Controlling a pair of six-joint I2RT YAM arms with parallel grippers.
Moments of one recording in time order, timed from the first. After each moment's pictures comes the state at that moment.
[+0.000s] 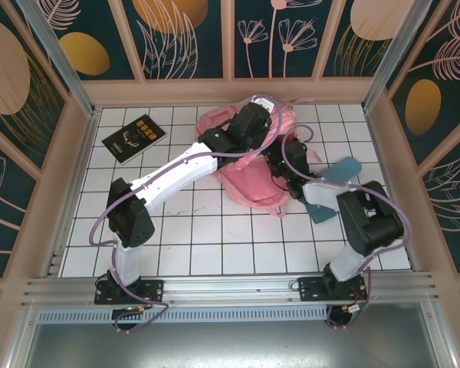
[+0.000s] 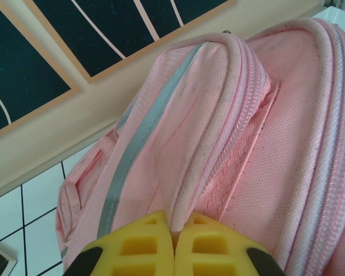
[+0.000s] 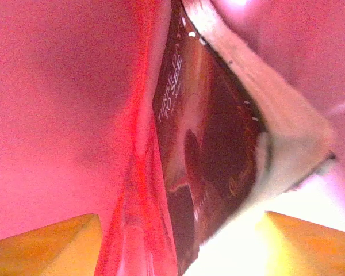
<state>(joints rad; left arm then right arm) -0.87 1.97 1.93 -0.53 -0.48 -0.04 0.42 1.60 0.74 0.48 -0.06 1.26</state>
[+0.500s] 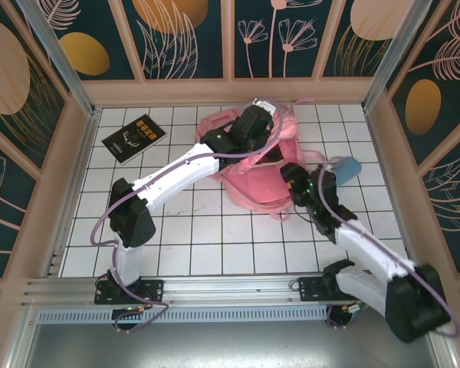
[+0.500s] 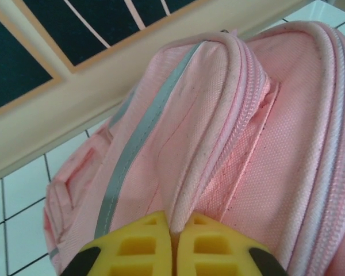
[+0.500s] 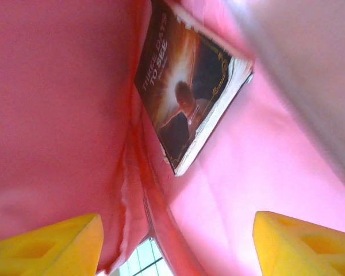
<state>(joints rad) -0.87 1.98 1.92 -0.56 -0.43 -0.09 0.38 0.92 0.43 0.09 -0.05 1.28</state>
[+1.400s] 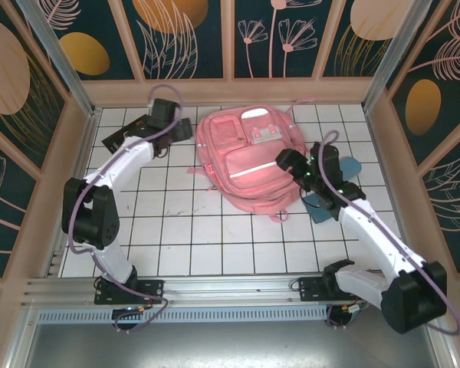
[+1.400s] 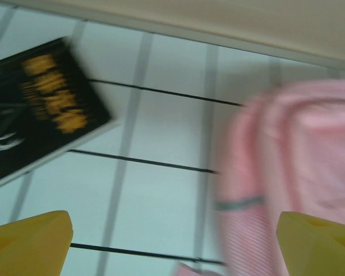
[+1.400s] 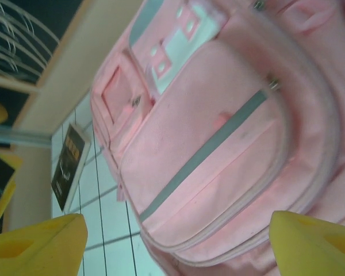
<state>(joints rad) -0.28 1.77 1.43 -0.44 -0.22 -0.46 0.39 1.09 0.81 -0.29 -0.09 0.92</state>
